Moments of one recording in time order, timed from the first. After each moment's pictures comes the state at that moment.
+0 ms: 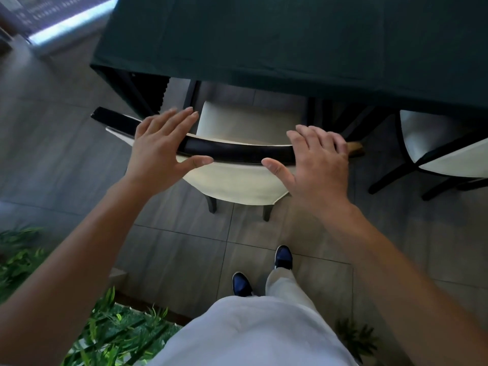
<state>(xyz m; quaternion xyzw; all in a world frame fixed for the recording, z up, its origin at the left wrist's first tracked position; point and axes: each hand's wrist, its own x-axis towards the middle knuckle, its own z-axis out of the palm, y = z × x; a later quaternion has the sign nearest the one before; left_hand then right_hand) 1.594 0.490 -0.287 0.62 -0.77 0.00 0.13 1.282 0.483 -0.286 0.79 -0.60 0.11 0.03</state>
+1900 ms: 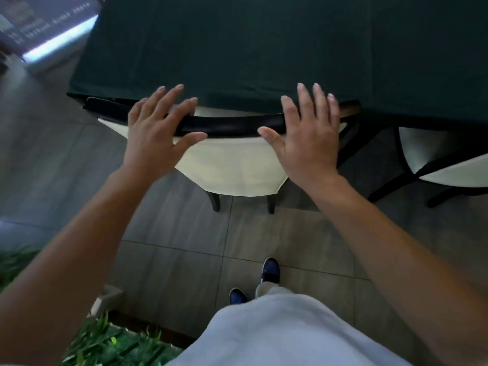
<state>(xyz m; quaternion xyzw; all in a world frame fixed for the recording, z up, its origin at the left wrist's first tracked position) 1.543 0.355 -0.285 0.62 -0.77 0.06 0.15 1.248 0.338 -0.292 0.76 -0.61 0.19 0.11</state>
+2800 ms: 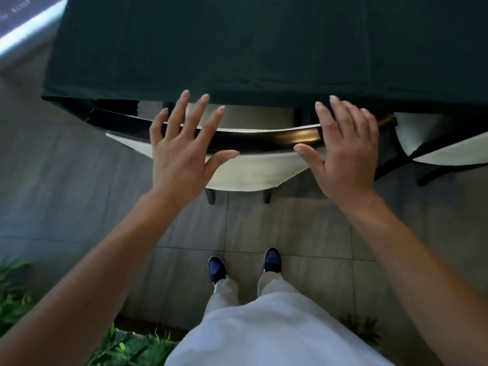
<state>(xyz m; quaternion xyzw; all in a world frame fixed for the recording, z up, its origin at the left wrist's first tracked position) 1.506 0.362 -0.299 0.57 -0.79 0.11 0.20 1.209 0.358 -0.307 0.76 -0.61 0.21 0.14</state>
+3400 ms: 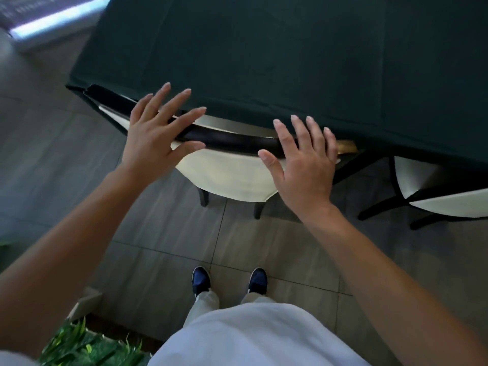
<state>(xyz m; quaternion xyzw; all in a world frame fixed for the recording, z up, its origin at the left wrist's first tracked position) 1.597 0.321 -0.310 0.57 -0.78 0.09 0.24 1.290 0.330 -0.301 0.78 -0.59 0.19 0.09</state>
